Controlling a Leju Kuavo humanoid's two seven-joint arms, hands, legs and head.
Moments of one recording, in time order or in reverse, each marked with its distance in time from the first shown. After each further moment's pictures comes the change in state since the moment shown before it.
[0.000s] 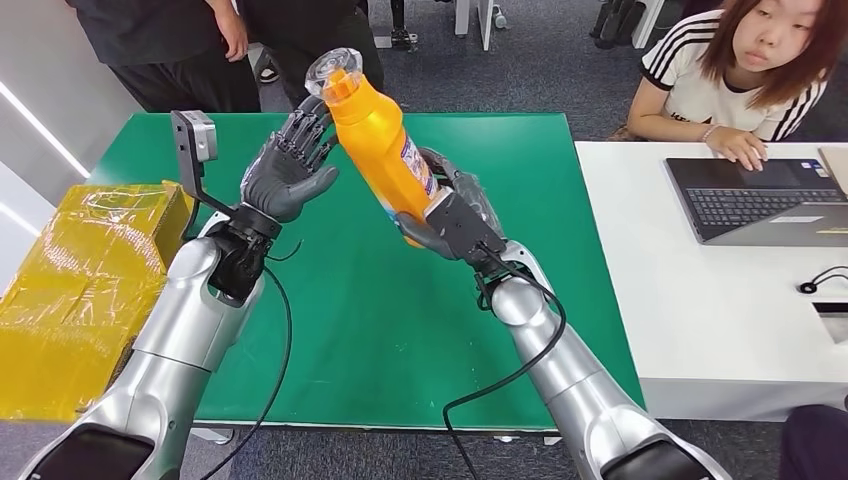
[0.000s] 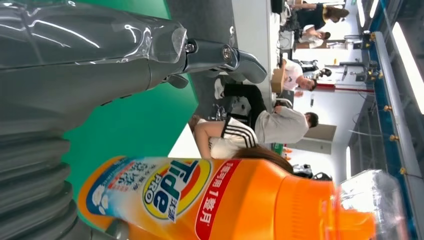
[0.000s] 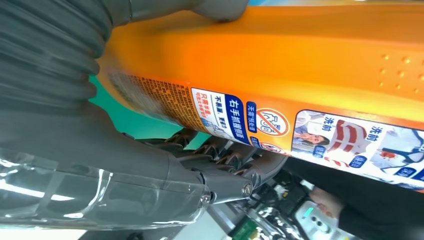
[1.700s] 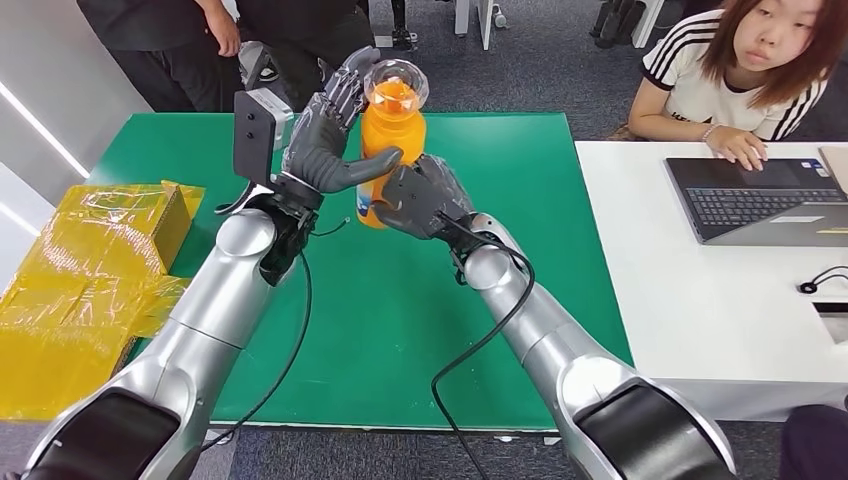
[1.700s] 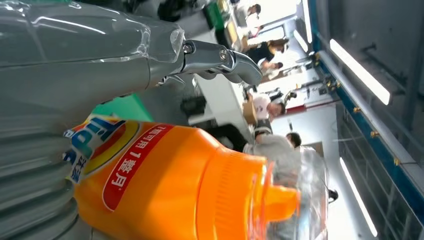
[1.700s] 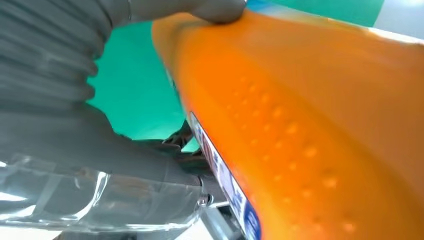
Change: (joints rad) left arm -0.130 -0.087 -0.142 0.079 -0.306 0.214 -0.175; right arm -0.213 0.096 0.009 0.357 0.051 0.008 -0.027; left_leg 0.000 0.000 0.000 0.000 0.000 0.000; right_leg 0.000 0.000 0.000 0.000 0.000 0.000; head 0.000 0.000
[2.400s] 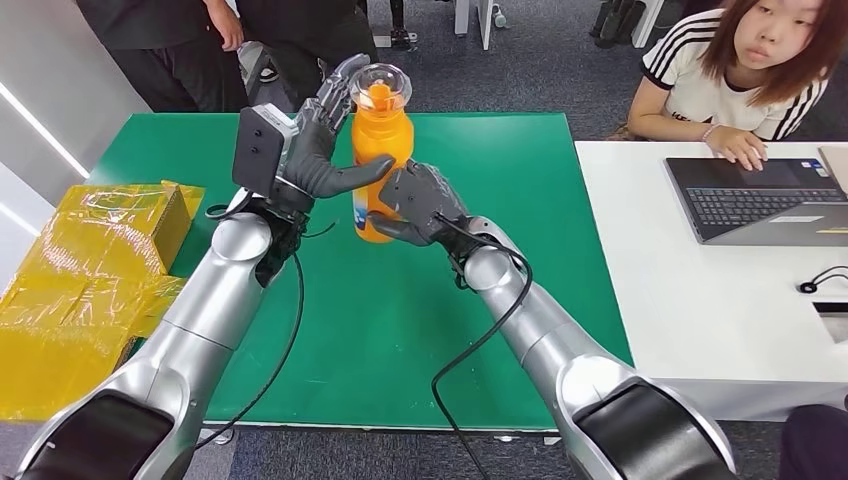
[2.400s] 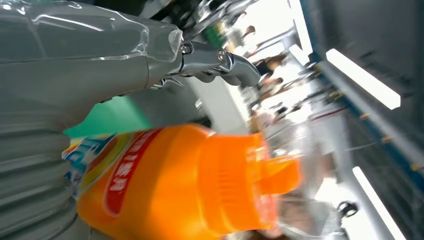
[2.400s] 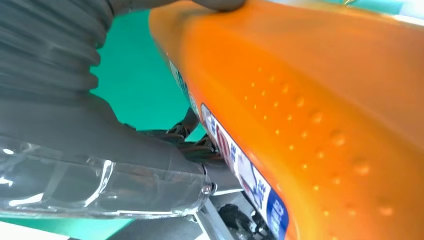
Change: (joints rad) left arm 0.017 0.029 0.003 0.001 -0.081 0.013 0.002; right arm -0.002 0.002 0.003 0.014 -0.012 0.083 0.031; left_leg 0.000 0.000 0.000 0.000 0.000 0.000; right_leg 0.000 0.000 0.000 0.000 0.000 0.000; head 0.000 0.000
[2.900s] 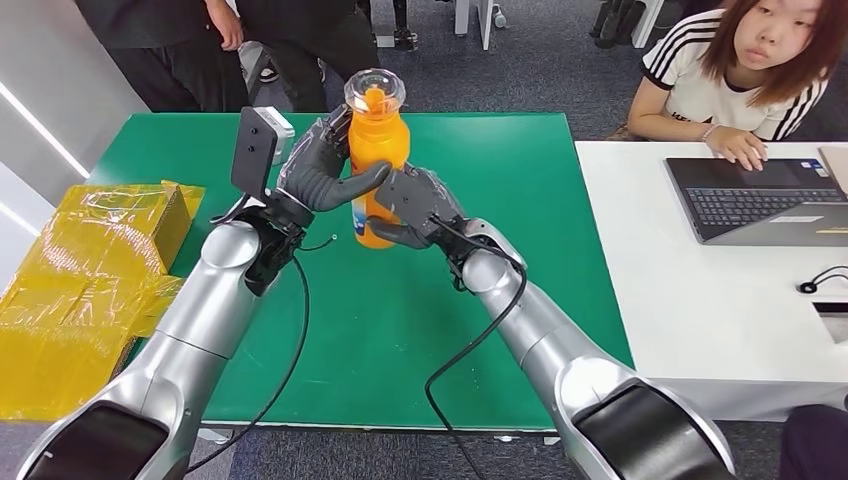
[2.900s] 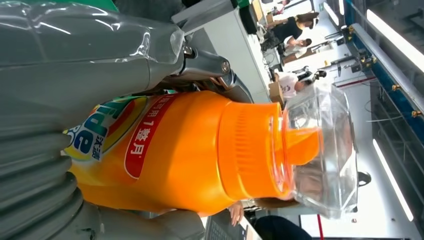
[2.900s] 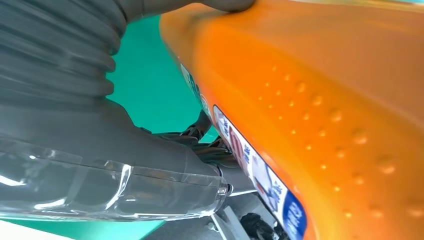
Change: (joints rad) left arm 0.035 0.019 0.010 -0.044 0.114 -0.168 0.112; right arm 0.004 0.000 0.009 -0.003 -0.003 0.008 0.048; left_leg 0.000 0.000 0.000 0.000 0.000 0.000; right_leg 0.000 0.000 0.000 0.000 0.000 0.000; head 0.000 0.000
